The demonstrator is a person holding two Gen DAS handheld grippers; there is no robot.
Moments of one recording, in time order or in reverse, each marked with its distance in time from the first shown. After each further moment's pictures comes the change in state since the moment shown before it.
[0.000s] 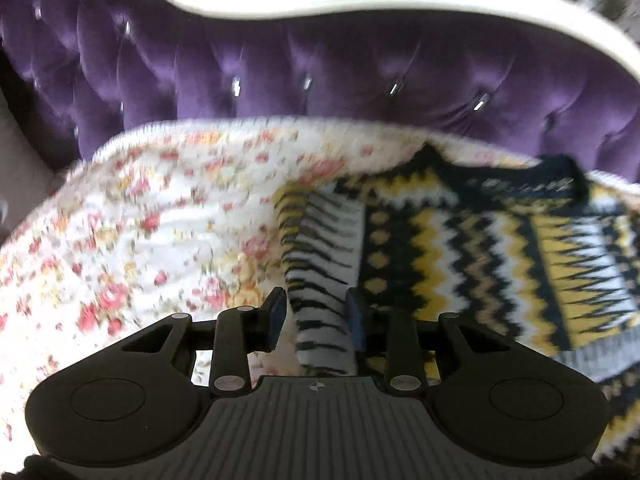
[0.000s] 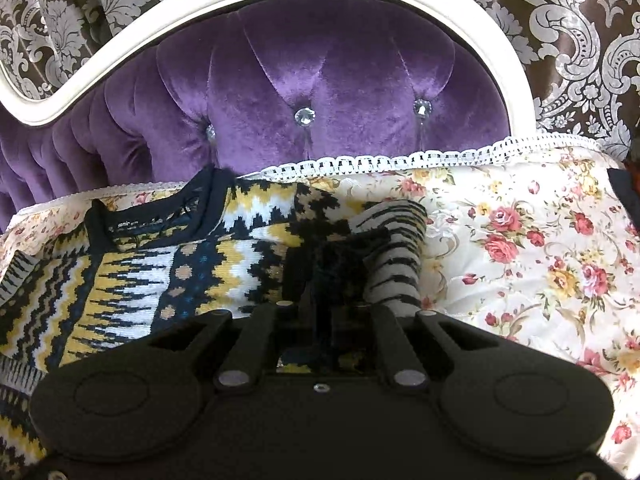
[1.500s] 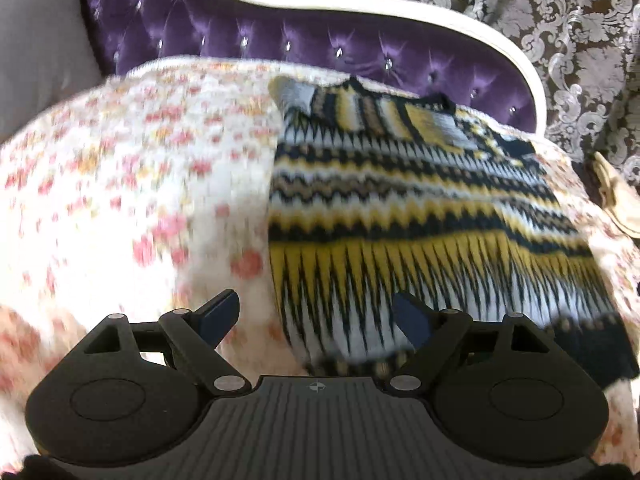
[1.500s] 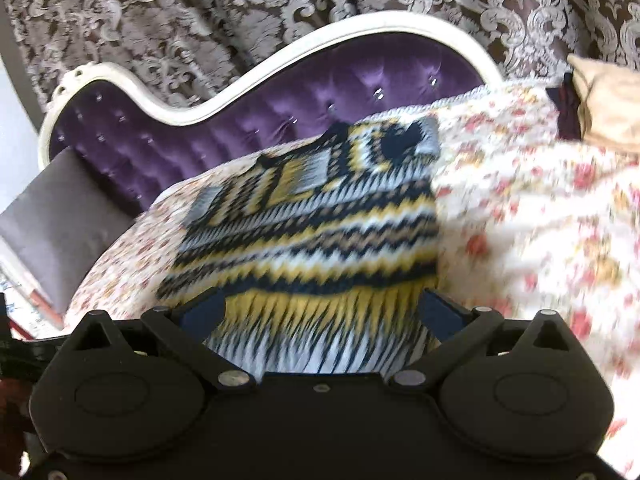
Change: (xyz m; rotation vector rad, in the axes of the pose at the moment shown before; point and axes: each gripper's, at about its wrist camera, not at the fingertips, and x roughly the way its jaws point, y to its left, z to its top) left arm -0.184 0.032 -0.226 -0.074 -0.059 -0.226; right arm -0.248 -0.013 -0.163 0.099 -0.036 0.281
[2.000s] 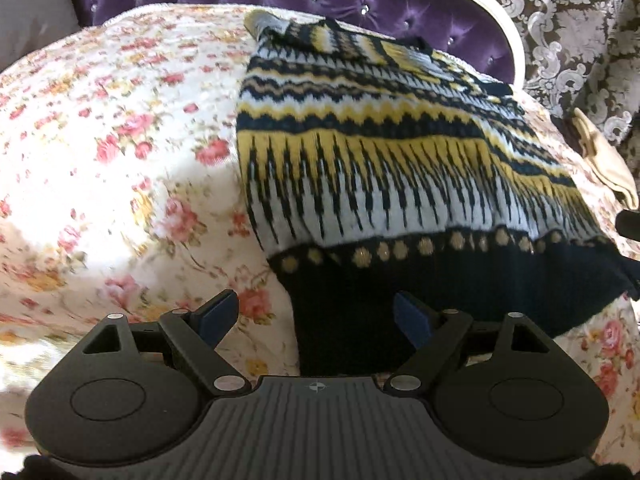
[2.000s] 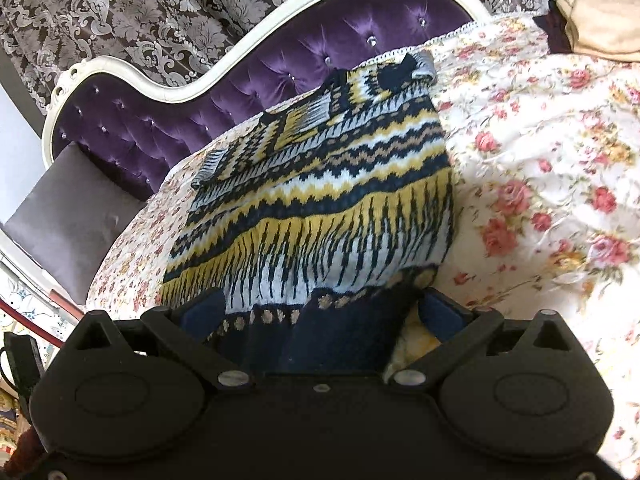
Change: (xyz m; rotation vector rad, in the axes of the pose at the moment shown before) left arm 0.018 -0.003 -0.054 0.010 0.088 -0.081; right arm 0.012 -0.003 -0.048 0.111 0.062 0.047
